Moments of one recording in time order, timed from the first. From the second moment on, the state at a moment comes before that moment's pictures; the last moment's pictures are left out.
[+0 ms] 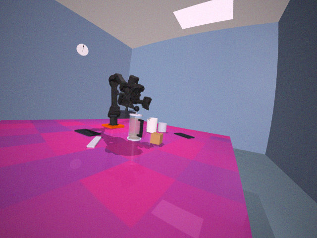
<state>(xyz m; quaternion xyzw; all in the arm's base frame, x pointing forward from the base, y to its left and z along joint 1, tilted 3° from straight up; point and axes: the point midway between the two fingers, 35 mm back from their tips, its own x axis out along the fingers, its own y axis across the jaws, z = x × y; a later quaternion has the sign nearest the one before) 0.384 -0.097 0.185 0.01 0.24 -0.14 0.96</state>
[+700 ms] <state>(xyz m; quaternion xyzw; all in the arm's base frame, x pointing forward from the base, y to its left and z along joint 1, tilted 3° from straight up) 0.339 -0.078 0.257 0.01 0.25 -0.13 0.96</state>
